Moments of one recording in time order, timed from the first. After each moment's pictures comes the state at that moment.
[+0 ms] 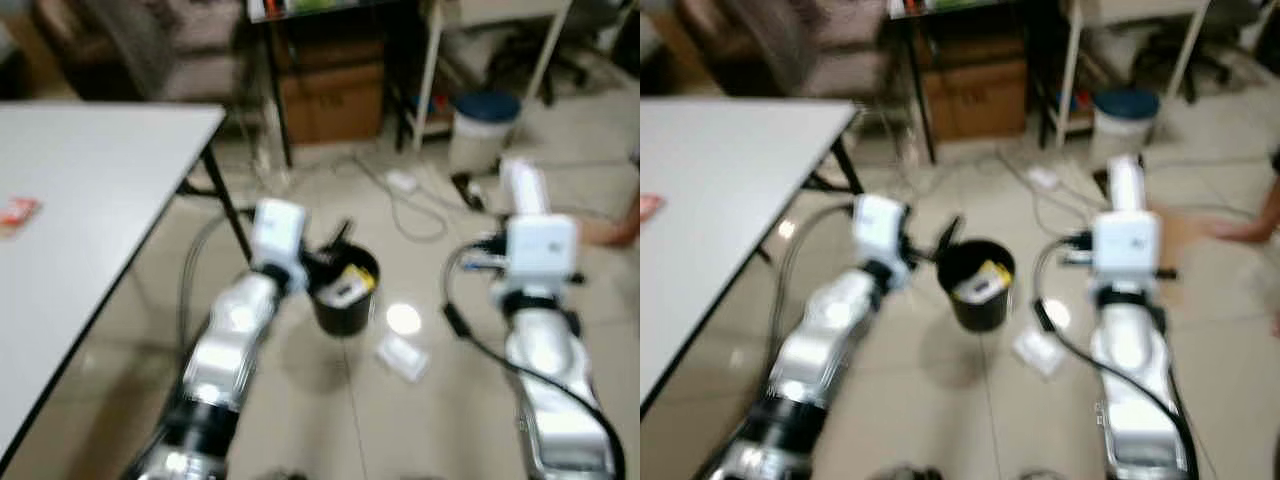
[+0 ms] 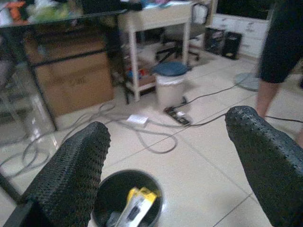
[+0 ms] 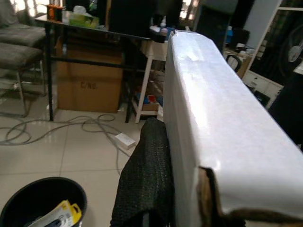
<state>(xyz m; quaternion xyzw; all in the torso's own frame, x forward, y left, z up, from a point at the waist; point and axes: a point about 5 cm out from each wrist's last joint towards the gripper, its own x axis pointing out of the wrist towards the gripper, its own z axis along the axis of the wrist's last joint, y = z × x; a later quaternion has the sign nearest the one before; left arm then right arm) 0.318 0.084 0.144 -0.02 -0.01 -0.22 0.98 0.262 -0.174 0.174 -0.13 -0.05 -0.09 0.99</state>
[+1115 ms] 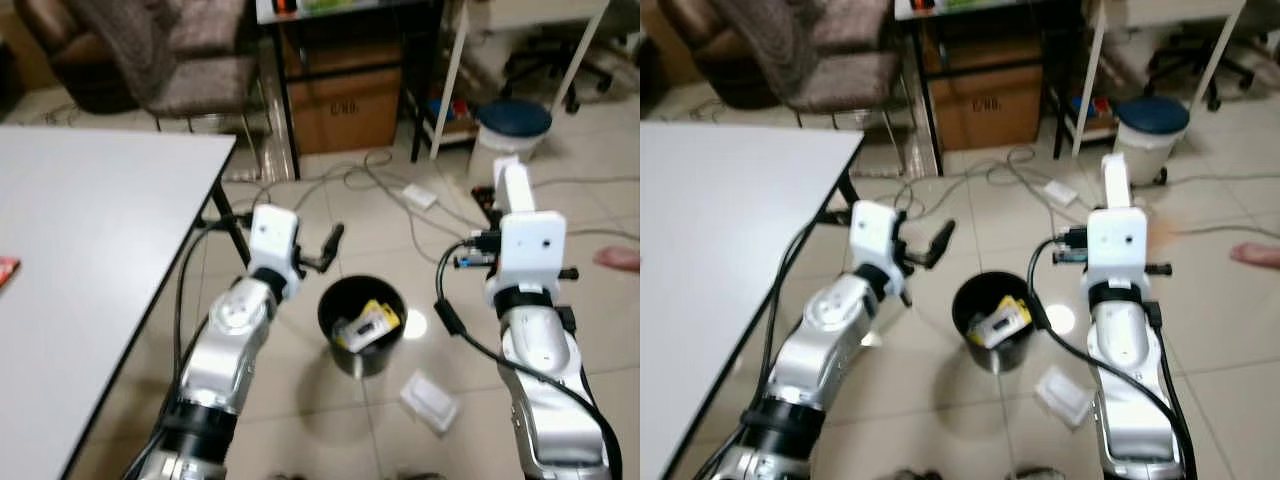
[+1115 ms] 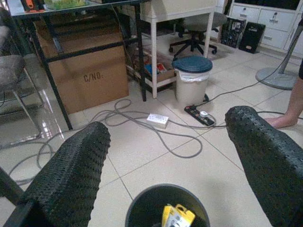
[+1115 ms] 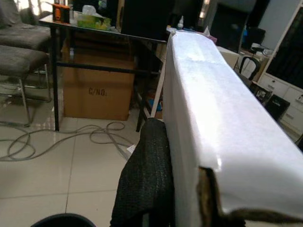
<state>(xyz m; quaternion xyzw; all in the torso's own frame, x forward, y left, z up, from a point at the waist) 0.315 0.082 0.139 -0.02 0.00 -0.22 0.98 0.265 -0.174 0.175 -0.14 -0.05 -0.09 0.99</state>
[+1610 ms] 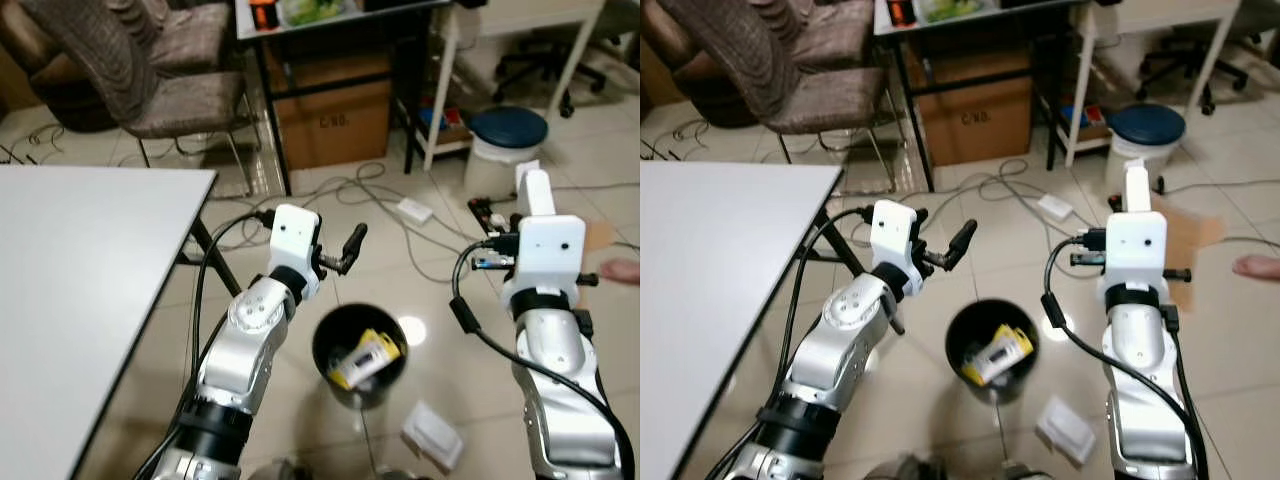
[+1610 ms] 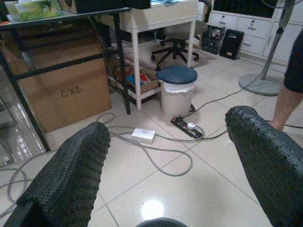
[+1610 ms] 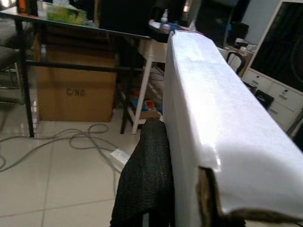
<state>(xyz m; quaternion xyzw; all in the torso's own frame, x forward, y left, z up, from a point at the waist) 0.313 0.065 0.143 -0.02 0.00 -0.25 0.97 0.264 -0.186 0.171 -0.14 -0.04 -0.11 0.98</state>
